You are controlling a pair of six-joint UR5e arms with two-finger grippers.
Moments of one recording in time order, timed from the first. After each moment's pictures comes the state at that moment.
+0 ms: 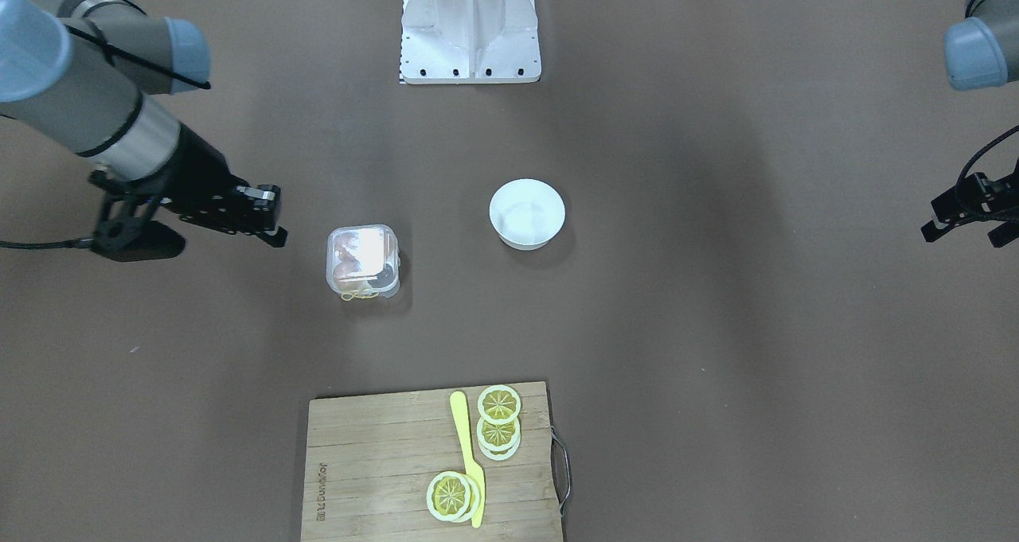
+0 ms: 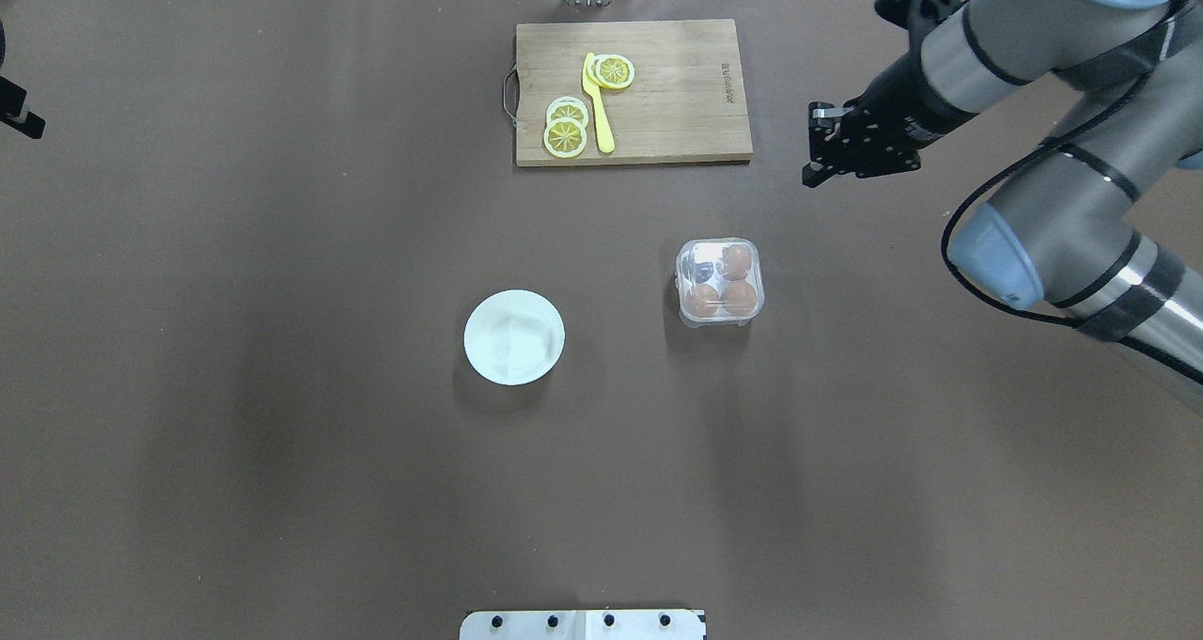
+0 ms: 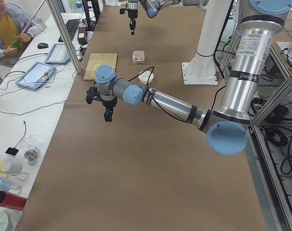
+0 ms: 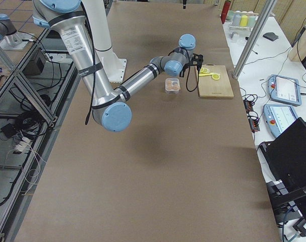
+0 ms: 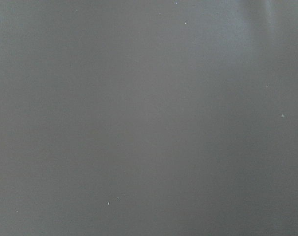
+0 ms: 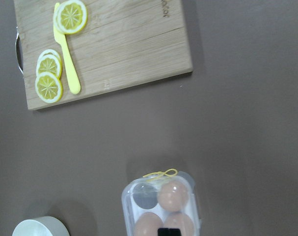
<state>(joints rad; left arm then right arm) -1.33 -1.78 -1.73 -1.64 -2.38 -0.41 1.00 -1.16 1.76 -1.26 2.39 1.15</state>
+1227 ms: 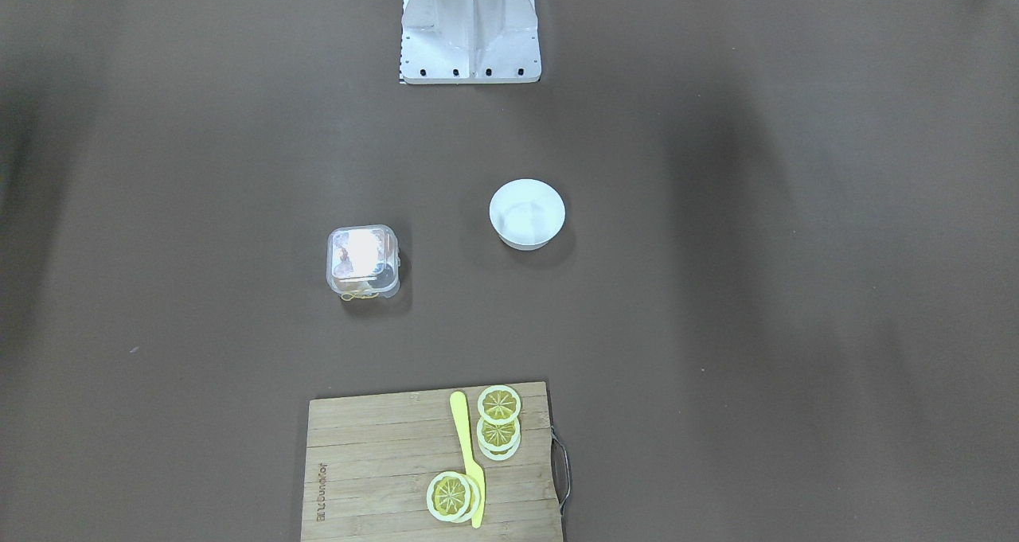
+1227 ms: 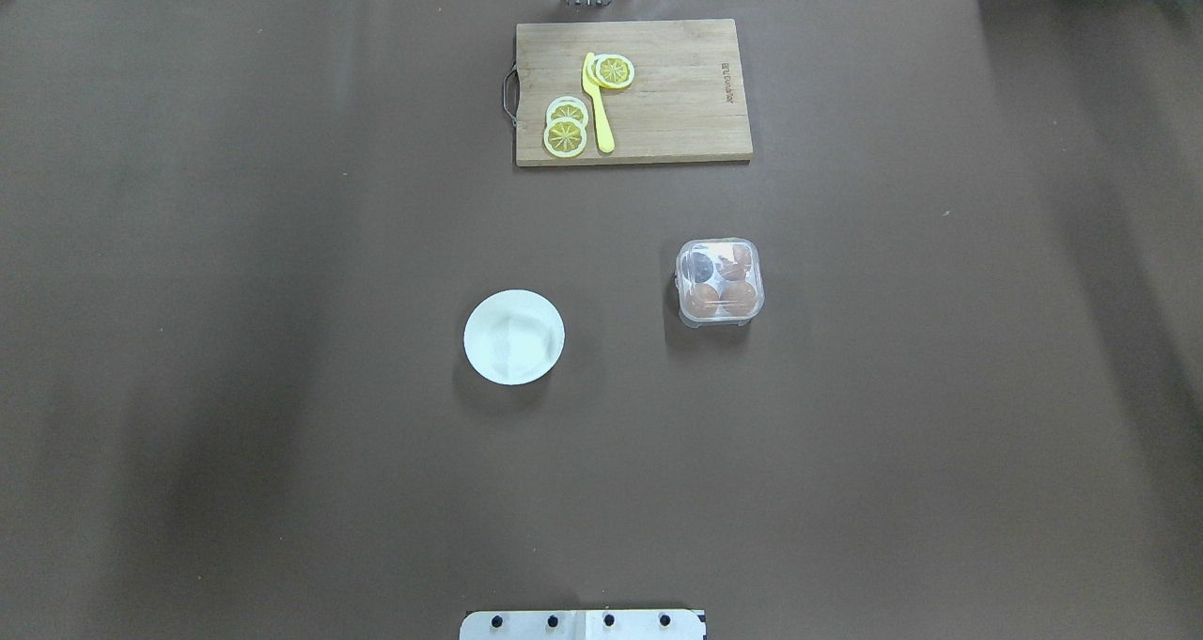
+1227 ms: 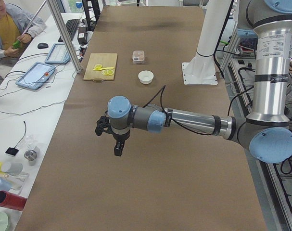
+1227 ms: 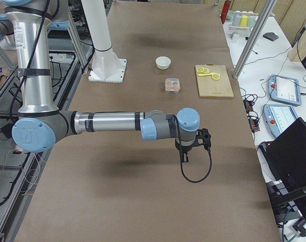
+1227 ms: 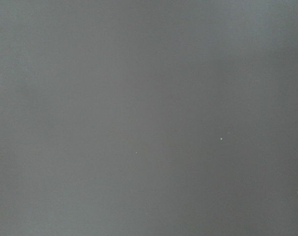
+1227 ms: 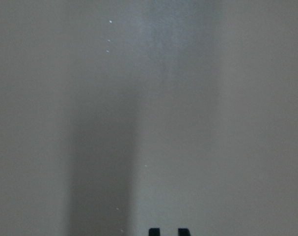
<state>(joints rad) -1.55 -1.52 -1.72 -1.63 -2.36 0.03 1.54 -1.55 1.58 -1.48 2.33 0.00</state>
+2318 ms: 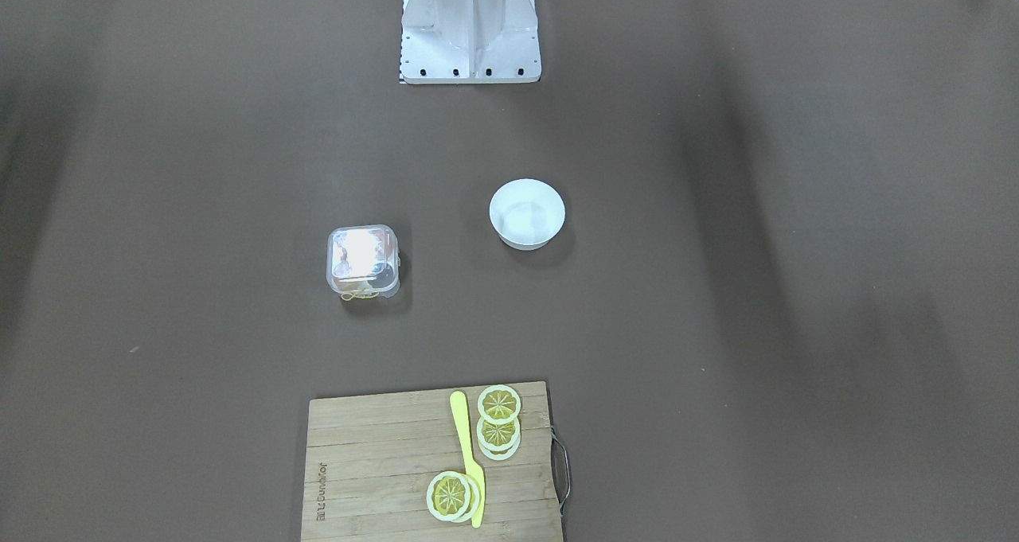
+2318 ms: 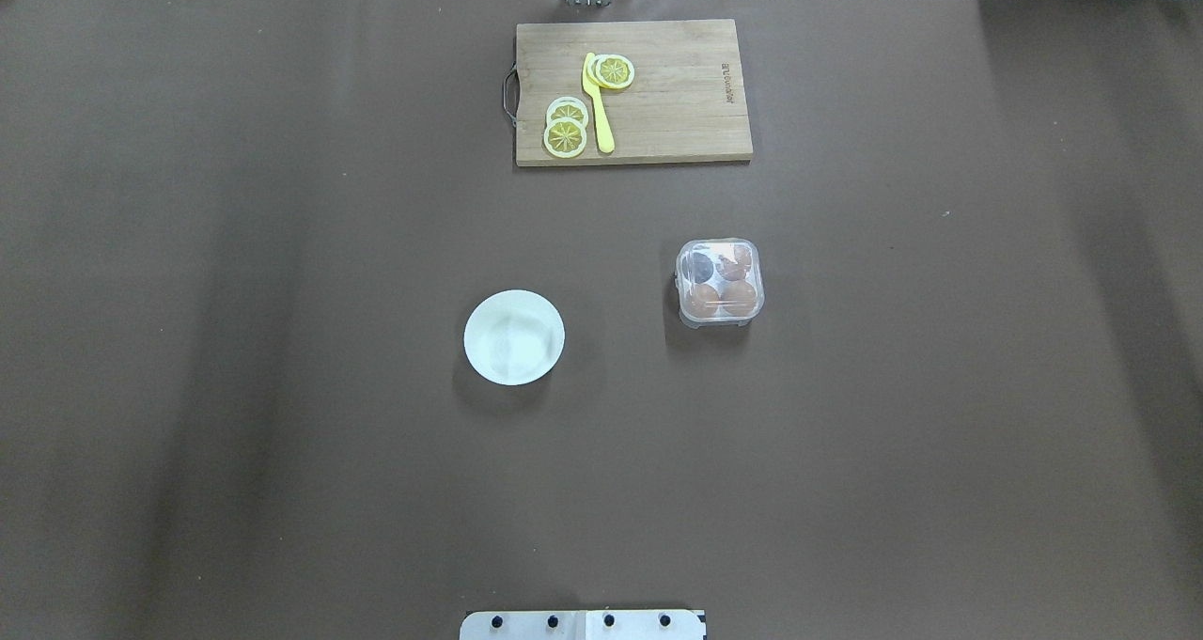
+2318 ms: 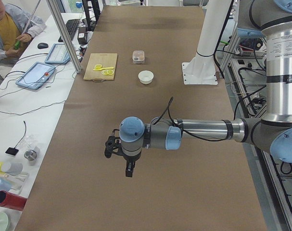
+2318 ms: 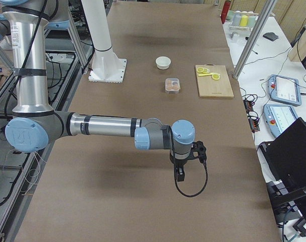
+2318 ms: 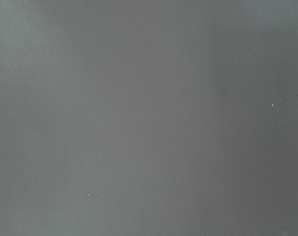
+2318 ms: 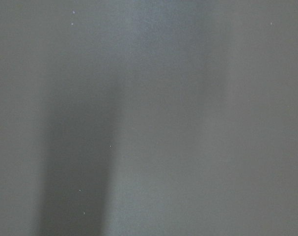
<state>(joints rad) -1.62 -1.45 -1.70 -1.63 -2.37 0.07 1.56 -1.57 1.55 -1.48 2.31 -0.07</state>
